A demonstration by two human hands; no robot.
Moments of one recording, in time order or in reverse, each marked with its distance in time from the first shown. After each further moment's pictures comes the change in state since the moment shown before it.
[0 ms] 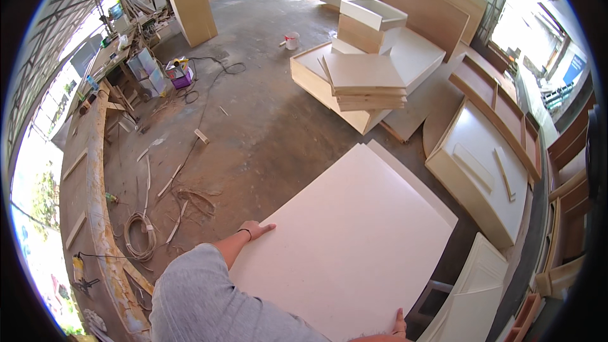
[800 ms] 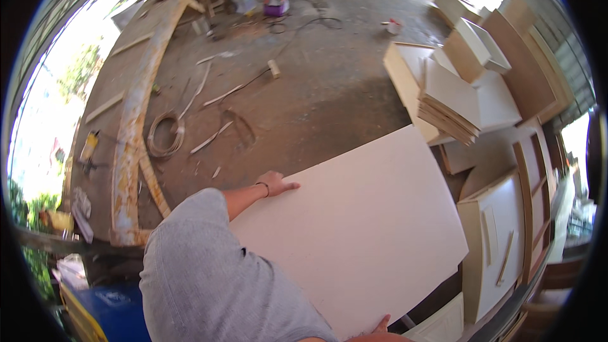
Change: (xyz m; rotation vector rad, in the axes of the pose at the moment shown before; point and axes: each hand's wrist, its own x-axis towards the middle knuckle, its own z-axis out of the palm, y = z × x) left_hand -0.075 -0.063 -0.017 -0.223 0.200 -0.032; right_hand 0.006 -0.022 0.018 -0.228 0.106 -0.176
